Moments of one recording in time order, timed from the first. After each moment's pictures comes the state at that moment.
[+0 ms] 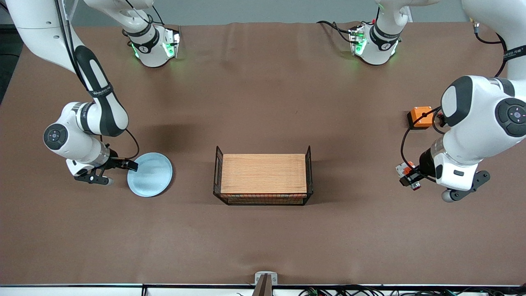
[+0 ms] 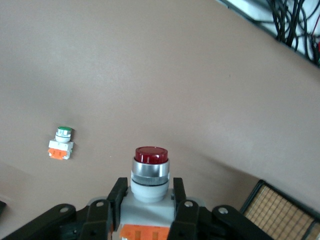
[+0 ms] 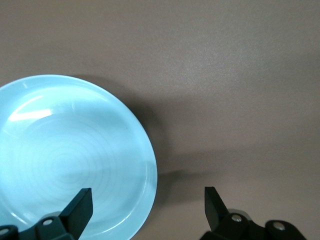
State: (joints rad) left arm -0.01 0.34 -0.15 -1.59 0.01 2.05 -0.70; right arm 0.00 0.43 -0.05 -2.08 0.06 2.49 0.07
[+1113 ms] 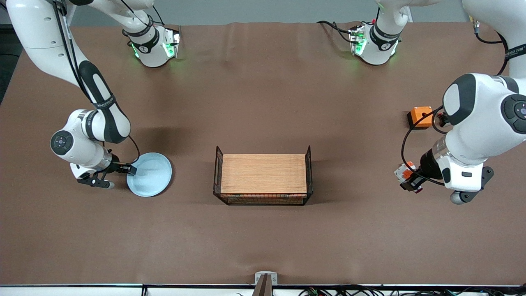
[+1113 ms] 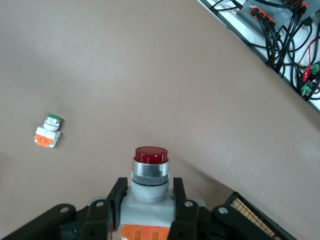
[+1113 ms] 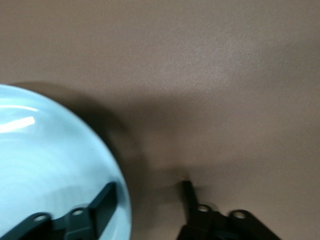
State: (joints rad) left arm -0.02 0.35 -0.15 -1.55 0.00 2.05 -0.82; right arm -0.03 0.53 -0.05 -2.05 0.06 2.54 0.07
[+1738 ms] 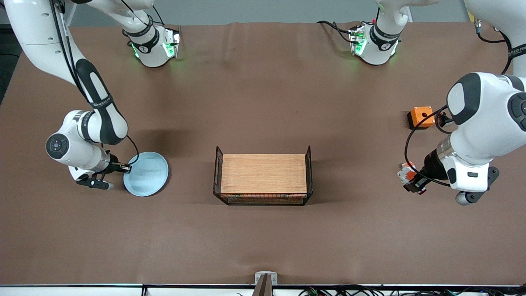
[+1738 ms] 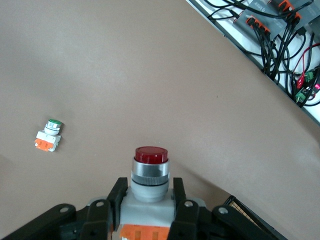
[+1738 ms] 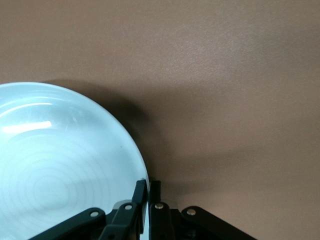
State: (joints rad) left arm -0.01 0.35 -0.15 -1.54 0.00 2.05 -0.82; right arm -0.03 0.51 -0.05 -2.02 0.07 2.48 0.09
